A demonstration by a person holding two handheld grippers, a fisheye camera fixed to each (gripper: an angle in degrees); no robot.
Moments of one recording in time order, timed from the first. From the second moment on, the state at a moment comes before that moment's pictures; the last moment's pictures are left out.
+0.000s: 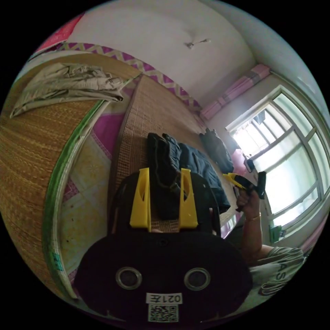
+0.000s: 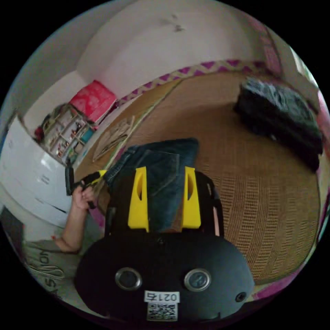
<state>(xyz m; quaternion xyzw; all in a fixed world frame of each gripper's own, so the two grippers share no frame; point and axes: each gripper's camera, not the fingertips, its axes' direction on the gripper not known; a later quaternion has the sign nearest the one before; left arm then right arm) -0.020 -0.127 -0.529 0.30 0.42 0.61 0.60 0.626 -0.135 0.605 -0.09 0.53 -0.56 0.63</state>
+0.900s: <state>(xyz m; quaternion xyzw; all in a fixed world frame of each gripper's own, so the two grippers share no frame) -0.082 -0.319 -0.717 0.27 0.54 0.59 0.53 0.599 -0.260 0.810 -0.34 0.40 -0.51 0.69</state>
